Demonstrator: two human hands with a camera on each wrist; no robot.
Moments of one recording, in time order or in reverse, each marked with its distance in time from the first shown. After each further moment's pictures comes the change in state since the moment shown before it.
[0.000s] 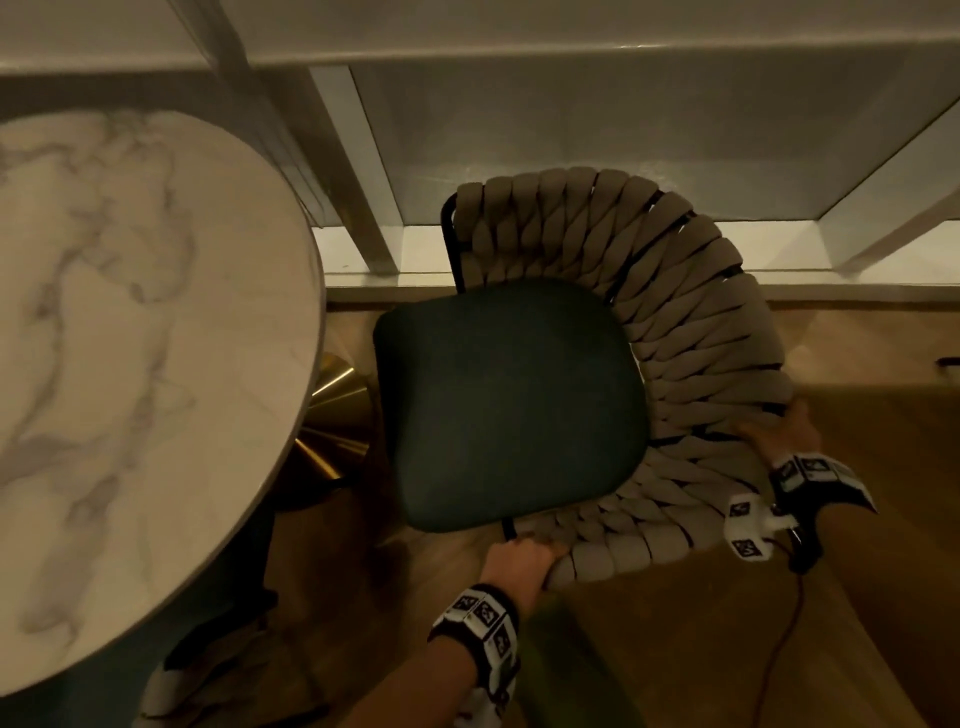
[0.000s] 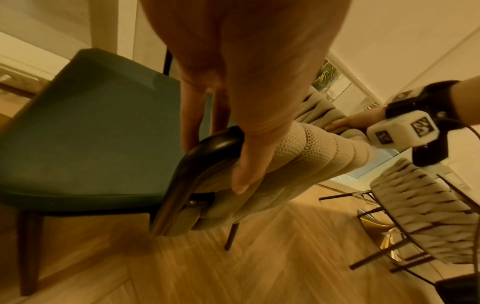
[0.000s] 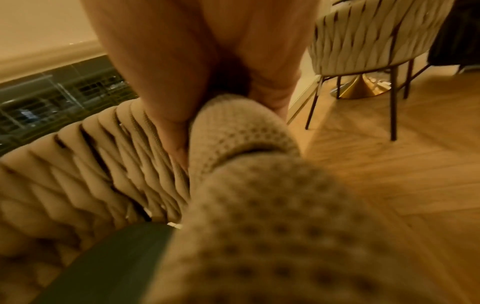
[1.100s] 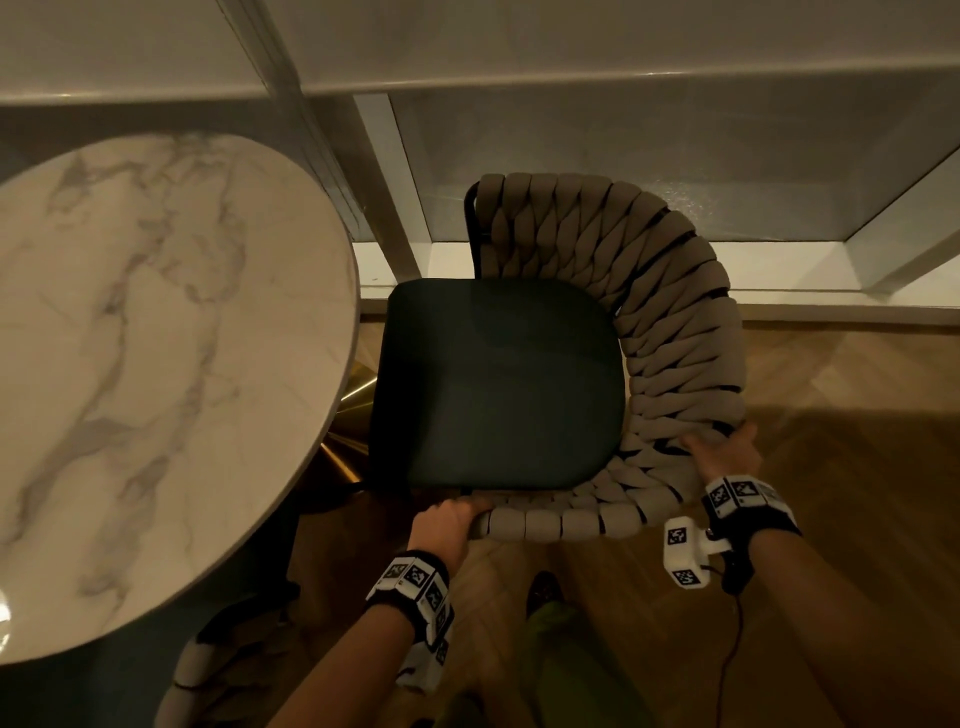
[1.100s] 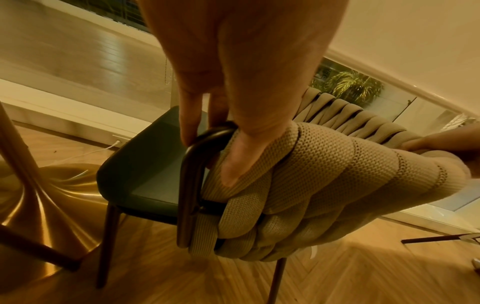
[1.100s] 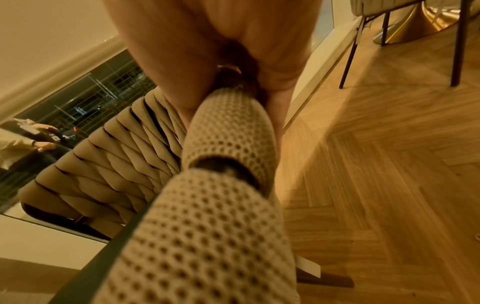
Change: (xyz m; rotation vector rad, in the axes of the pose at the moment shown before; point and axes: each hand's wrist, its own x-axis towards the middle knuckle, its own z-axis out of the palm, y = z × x) left_hand -0.035 -0.089 -0.015 -0.028 0.299 -0.268; right_hand -0.061 -0.022 0.064 0.143 0.020 0.006
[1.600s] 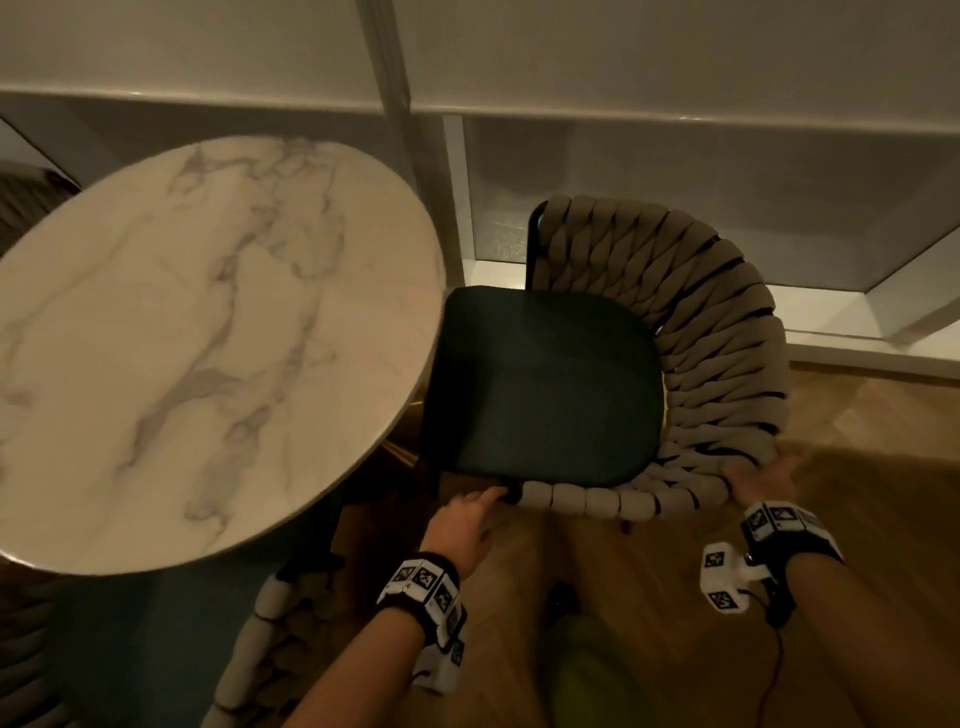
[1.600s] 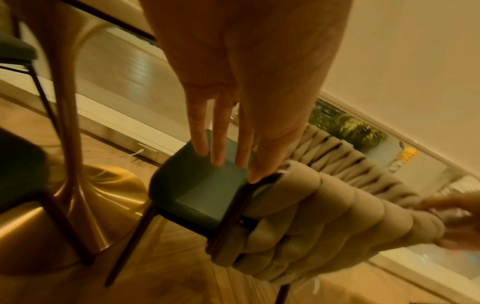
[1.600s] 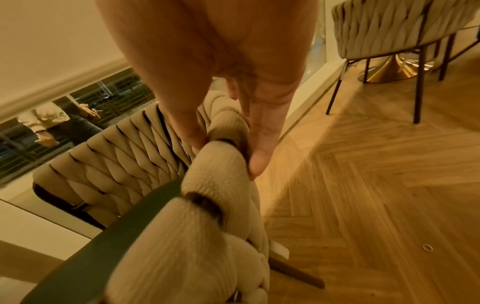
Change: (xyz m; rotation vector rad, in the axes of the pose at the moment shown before) left_hand -0.075 -0.060 0.009 -0.225 0.180 0.054; right_hand -0.090 0.013 -0.001 -0.042 0.032 0.008
